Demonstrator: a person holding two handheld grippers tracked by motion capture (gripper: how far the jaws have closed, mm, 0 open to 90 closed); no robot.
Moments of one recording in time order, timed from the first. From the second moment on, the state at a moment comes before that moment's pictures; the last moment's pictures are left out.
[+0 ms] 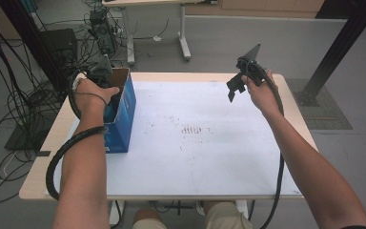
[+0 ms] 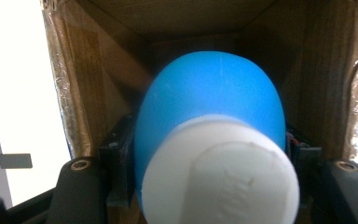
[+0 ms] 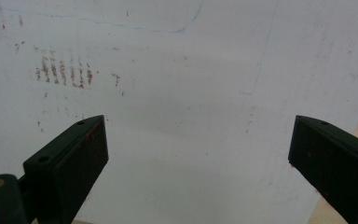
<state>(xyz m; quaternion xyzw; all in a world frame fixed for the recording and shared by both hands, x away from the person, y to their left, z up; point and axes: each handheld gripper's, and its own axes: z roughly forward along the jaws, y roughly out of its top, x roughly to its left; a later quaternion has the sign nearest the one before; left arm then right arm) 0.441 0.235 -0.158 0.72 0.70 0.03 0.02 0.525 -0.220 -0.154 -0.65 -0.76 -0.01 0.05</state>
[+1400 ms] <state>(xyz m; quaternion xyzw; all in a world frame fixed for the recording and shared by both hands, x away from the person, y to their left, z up) 0.401 0.203 -0.064 0.79 0.61 0.07 0.08 0.524 -0.218 -0.150 -0.65 -0.76 -0.01 0.05</state>
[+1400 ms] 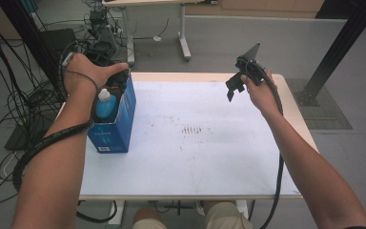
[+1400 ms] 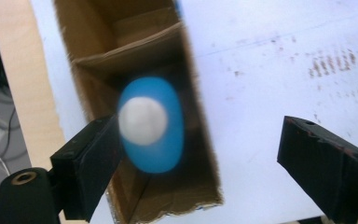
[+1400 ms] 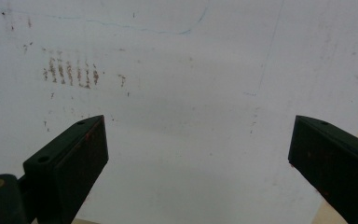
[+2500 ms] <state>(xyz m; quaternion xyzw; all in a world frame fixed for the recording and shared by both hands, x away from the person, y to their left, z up) 0.385 0.079 -0.053 0.96 0.28 0.06 0.05 0.528 -0.226 -0.150 -0.66 -0.75 -0.01 0.06</state>
